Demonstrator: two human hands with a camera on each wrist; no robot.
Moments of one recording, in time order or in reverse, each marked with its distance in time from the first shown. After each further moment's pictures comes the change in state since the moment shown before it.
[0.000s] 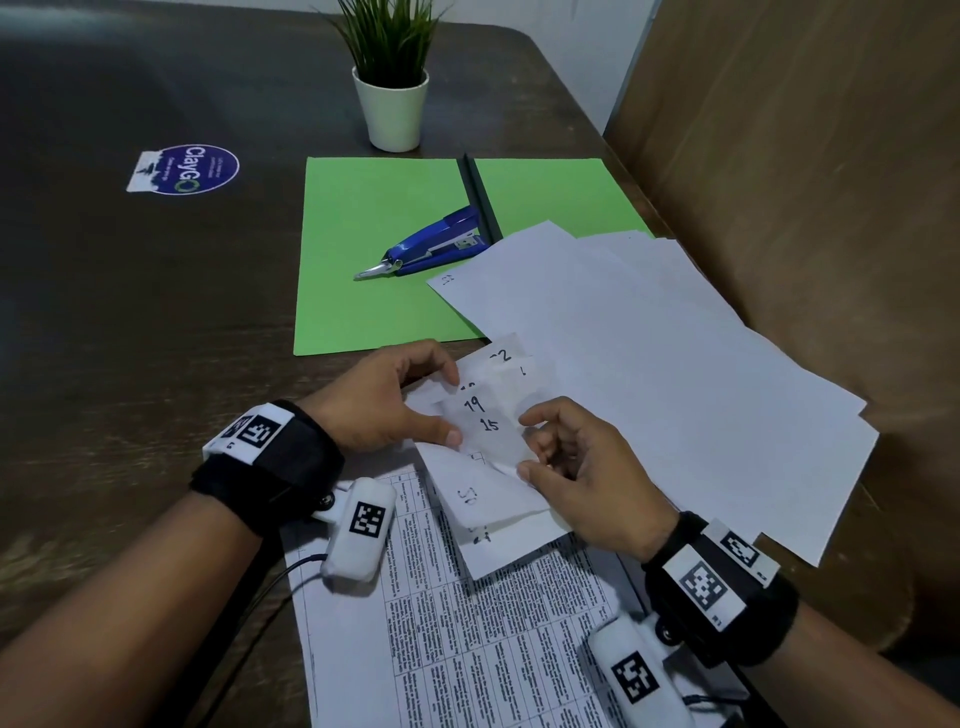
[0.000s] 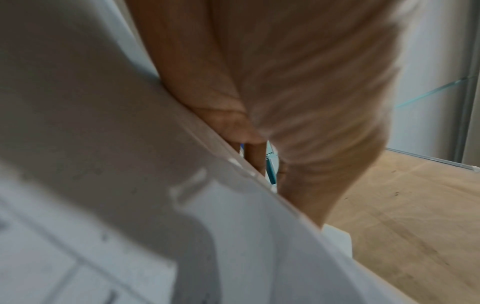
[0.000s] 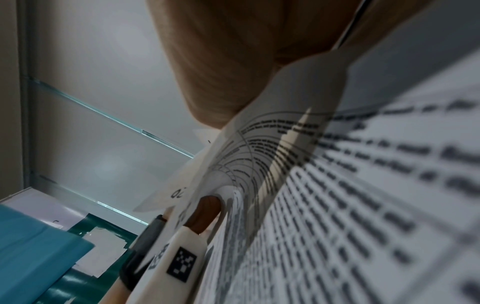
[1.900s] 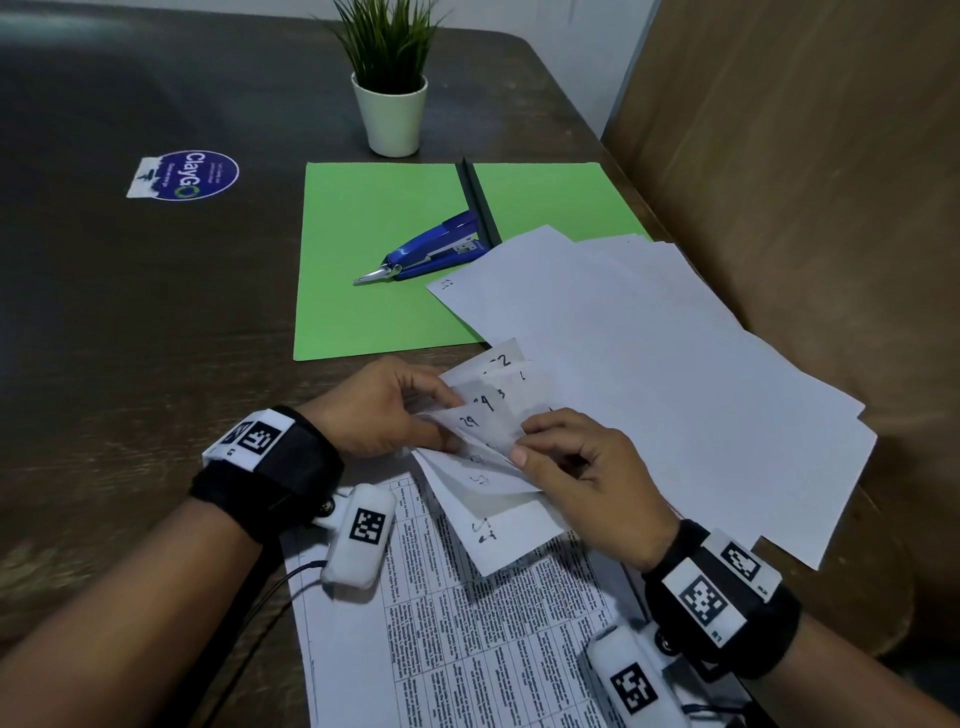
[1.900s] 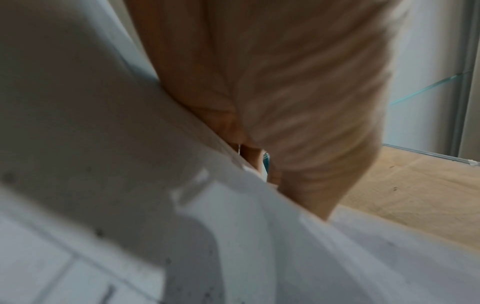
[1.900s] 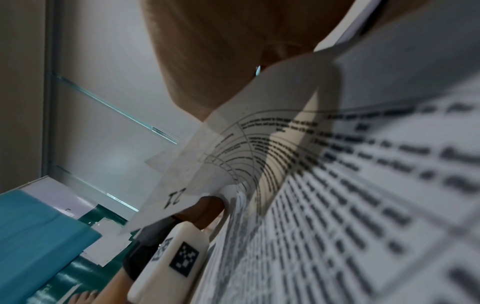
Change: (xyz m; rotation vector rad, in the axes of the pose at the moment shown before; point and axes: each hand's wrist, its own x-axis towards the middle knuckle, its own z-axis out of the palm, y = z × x) left_hand 0.004 -0.002 0.002 -0.006 -0.066 0.032; right_hand -0.006 -0.011 0.002 -0.027 0.105 -0.016
